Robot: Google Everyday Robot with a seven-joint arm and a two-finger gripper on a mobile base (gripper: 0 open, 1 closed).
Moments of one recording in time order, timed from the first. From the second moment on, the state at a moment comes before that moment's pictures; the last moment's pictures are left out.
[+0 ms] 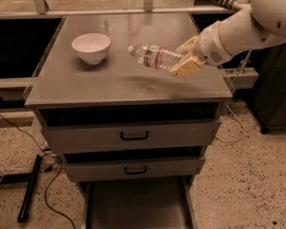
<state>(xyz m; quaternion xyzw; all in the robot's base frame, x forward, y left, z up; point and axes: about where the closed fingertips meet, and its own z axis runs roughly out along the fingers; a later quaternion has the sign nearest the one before) 0.626 -0.112 0.902 -0.57 0.71 0.12 0.39</state>
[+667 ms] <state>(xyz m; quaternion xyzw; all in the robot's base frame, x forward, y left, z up) 0.557 -0.195 0.917 -0.60 0.70 0.04 0.39</state>
